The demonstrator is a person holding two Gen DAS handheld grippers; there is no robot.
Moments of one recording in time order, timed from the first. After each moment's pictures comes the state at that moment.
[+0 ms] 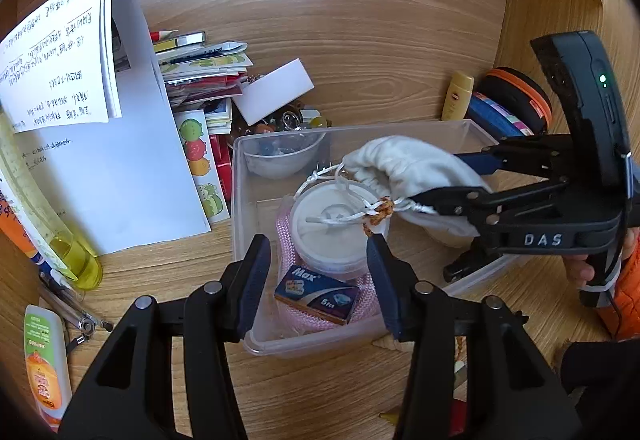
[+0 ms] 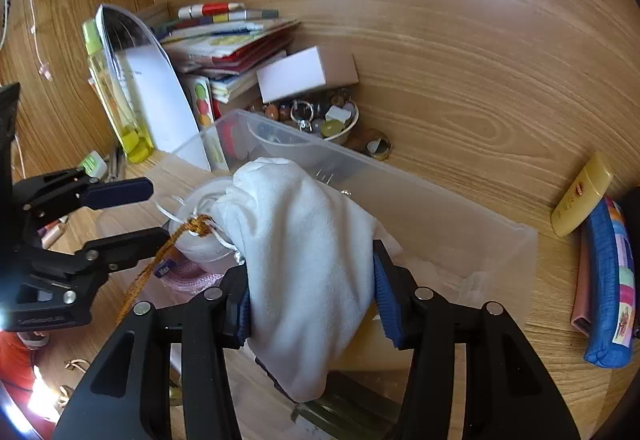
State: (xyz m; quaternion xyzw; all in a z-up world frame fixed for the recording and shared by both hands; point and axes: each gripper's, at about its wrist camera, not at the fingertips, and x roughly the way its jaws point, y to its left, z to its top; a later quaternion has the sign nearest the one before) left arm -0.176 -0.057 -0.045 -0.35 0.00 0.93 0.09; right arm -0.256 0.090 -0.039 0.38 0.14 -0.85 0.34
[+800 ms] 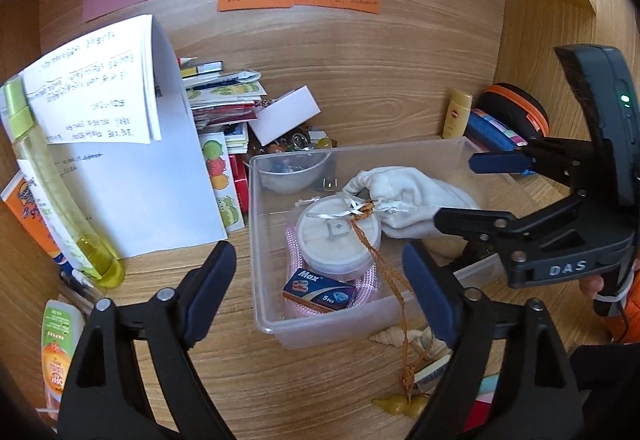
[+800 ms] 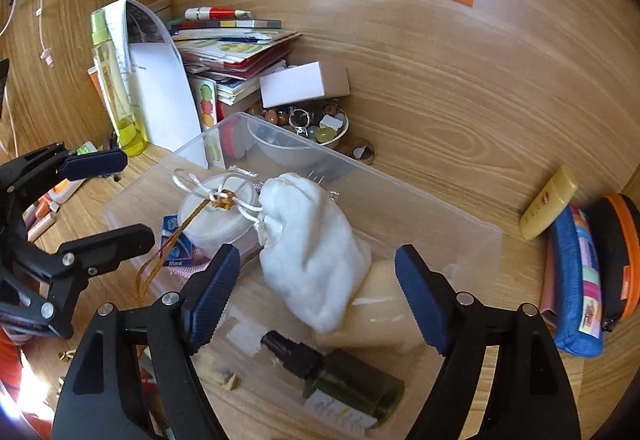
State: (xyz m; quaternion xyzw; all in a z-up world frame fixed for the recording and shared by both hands) left arm -0.146 -0.056 -0.022 -0.32 0.01 0.95 0.06; right arm -0.226 0.090 -0.015 0.35 0.17 -0.87 0.31
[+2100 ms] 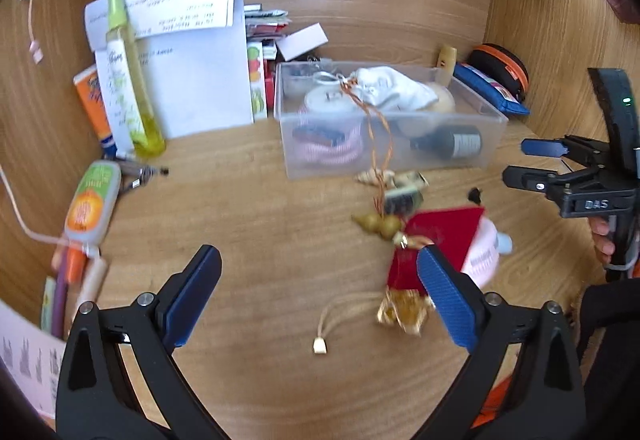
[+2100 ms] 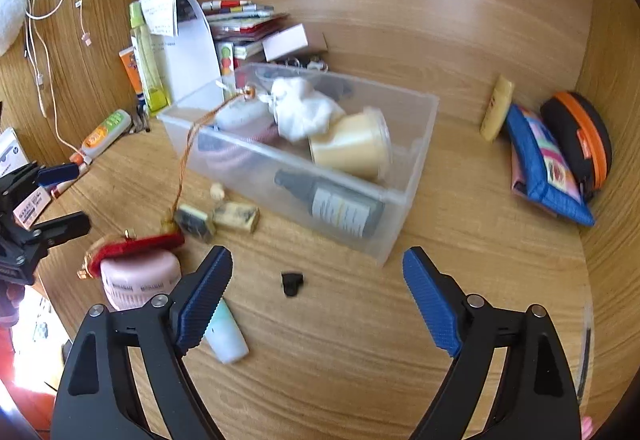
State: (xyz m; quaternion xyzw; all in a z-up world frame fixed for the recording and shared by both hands) left arm -0.008 -0.060 -0.049 -0.36 -0.01 0.93 0.03; right arm -0.121 0.177 -0.042 0.37 0.12 -0.88 0.29
